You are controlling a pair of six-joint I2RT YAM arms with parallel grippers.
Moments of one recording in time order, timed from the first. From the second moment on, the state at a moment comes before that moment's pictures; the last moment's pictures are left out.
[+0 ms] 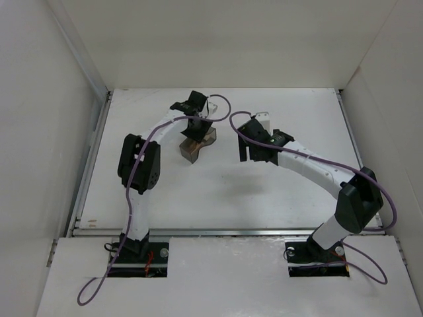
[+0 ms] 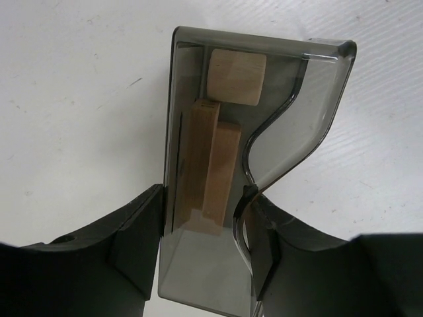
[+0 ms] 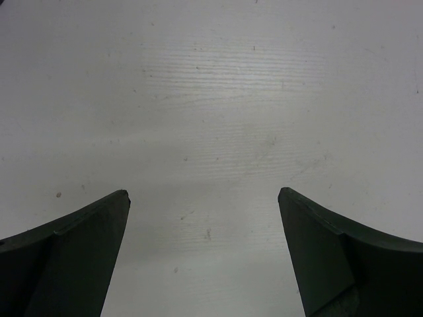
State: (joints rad) left arm -0.43 2.08 1.73 -0.75 -0.02 0.14; right arm 0.70 1.58 1.28 -0.72 0.55 0.50
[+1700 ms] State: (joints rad) left arm 0.14 2.10 1.45 -0.58 0.86 -0.18; right arm 0.76 2.06 1.86 -0.79 0.37 0.80
